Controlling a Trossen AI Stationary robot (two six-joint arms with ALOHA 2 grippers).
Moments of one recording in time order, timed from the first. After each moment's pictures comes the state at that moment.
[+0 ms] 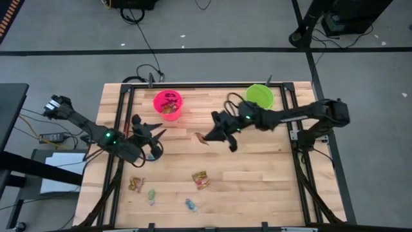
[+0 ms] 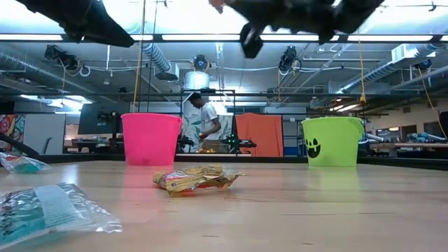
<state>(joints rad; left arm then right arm) -0.53 0.86 0.62 -0.39 -1.13 -0.40 -0.10 1.54 0.91 0.57 -0.53 0.36</state>
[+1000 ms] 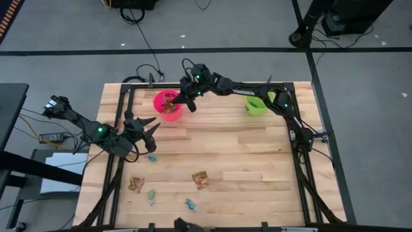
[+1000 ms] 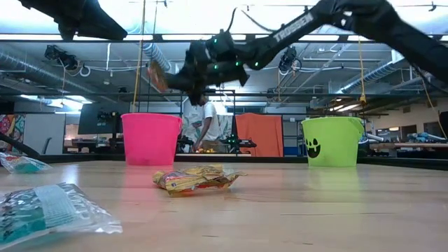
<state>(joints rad) -0.53 0.73 0.62 -0.45 -1.19 -0.39 -0.45 2.30 1.90 0.03 -0.76 0.10</state>
